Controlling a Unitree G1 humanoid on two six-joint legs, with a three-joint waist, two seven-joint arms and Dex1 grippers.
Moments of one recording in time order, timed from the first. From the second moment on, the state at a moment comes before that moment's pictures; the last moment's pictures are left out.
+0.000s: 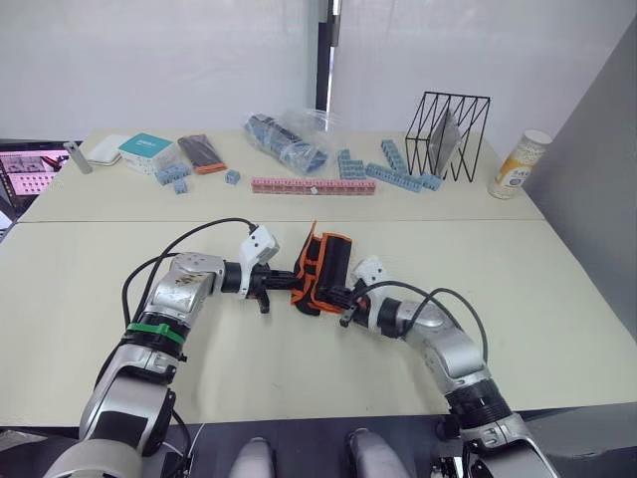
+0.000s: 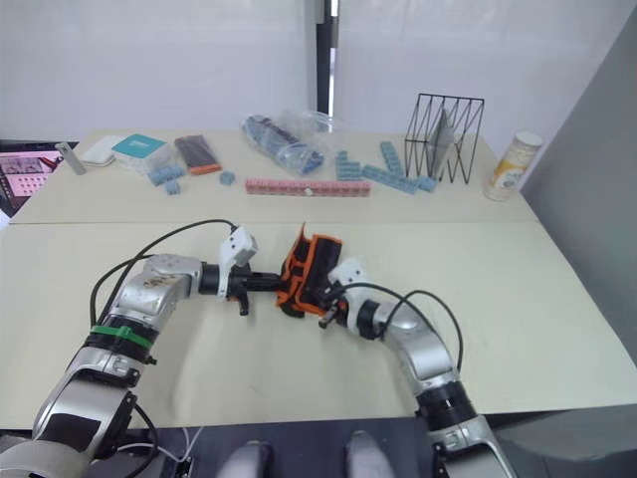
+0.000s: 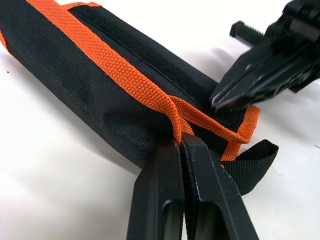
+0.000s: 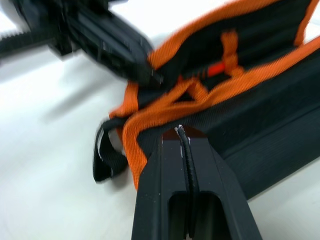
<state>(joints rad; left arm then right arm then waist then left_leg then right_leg) -0.74 0.50 -0.19 0.49 -0.23 0.38 -1.17 -0.43 -0.24 0.23 0.12 0.19 0.37 0.69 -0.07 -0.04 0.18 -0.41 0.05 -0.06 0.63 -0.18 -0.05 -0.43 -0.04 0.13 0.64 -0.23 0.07</state>
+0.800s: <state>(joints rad) -0.82 0.32 -0.25 0.68 -0.11 0.26 -1.16 -0.39 -0.26 0.22 0.05 0.16 0.42 0.65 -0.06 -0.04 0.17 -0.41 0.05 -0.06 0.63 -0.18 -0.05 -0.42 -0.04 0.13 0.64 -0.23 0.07</state>
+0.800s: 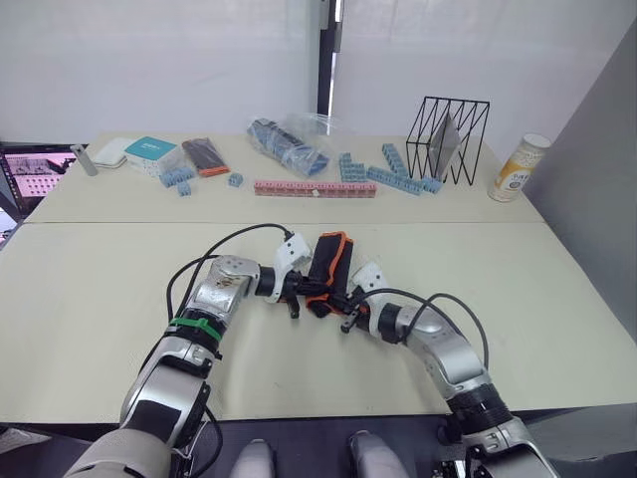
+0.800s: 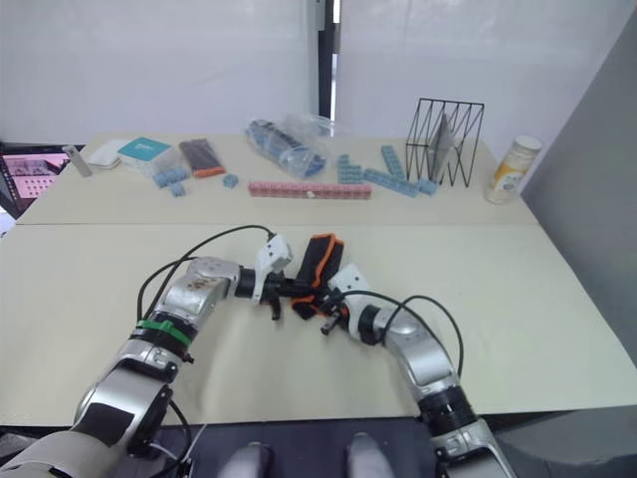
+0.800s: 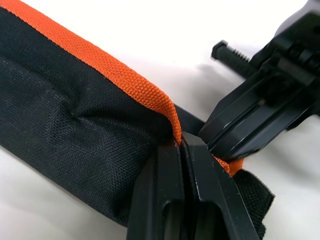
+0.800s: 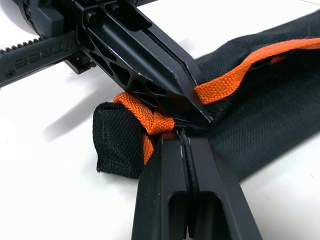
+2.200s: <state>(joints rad) -0.67 0.48 -0.16 0.37 -0.23 0.50 -1.34 -0.74 -0.18 0.17 0.47 0.10 0.41 0.56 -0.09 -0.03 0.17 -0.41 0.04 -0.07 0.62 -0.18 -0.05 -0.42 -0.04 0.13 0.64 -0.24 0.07</state>
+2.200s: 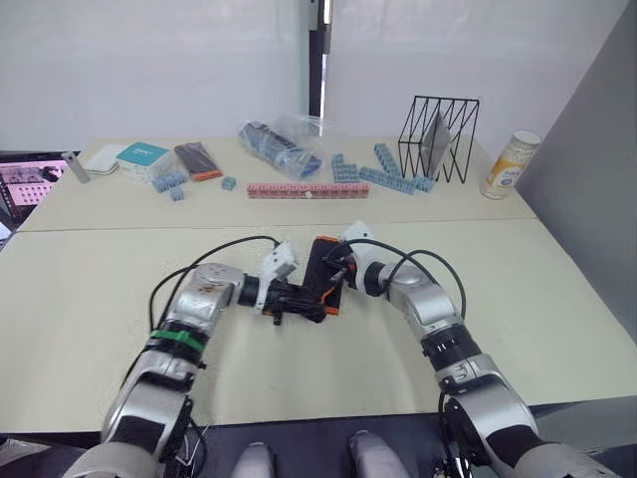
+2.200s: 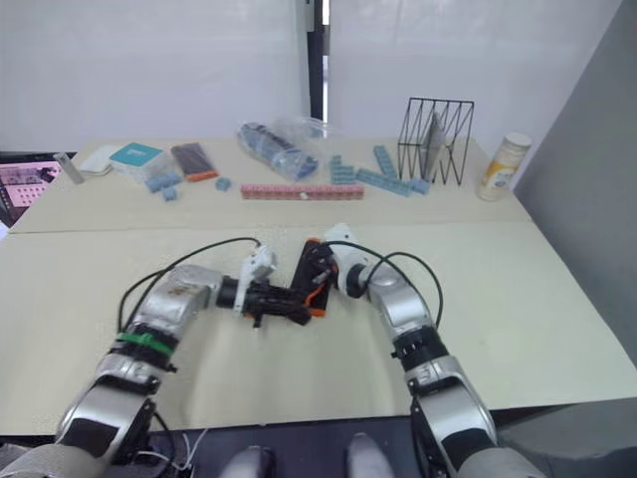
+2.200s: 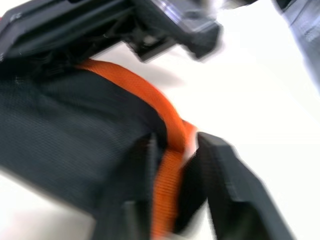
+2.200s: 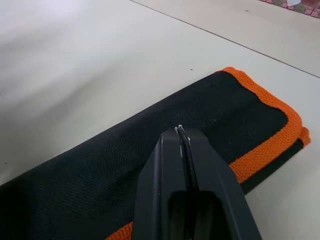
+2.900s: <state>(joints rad) -0.68 0.33 -0.23 0.49 -0.16 0.31 -1.15 -0.68 -0.19 0.13 0.40 0.11 0.40 0.60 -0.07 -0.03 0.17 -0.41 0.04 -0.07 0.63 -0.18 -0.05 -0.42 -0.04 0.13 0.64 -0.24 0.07</state>
